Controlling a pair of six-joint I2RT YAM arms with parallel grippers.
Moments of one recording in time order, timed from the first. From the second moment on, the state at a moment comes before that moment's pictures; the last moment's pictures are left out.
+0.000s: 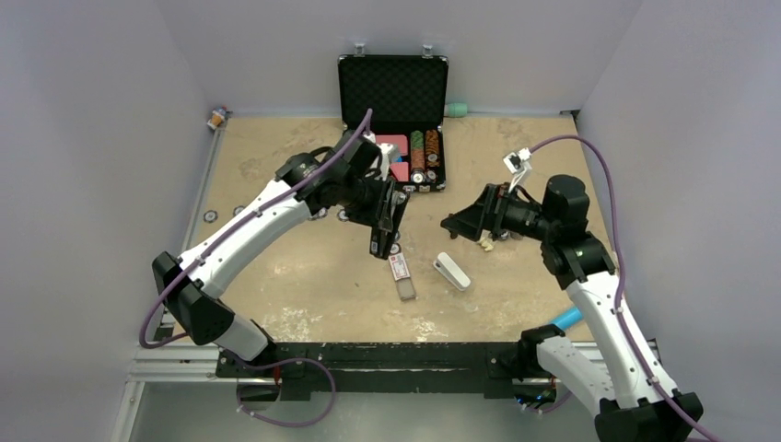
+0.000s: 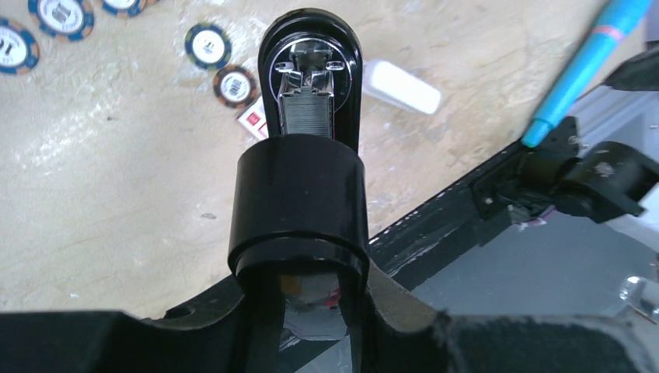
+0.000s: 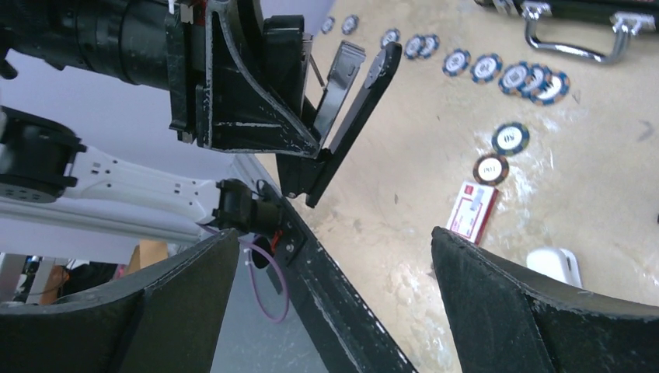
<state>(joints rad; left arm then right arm) -0.75 1.53 1.58 -1.03 0.14 -0.45 0.23 0.86 0.87 -0.35 -0.78 0.58</state>
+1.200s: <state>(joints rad) -0.69 1.47 2.04 -0.90 0.70 -0.63 0.24 0.98 1.00 0.41 -0.94 1.03</state>
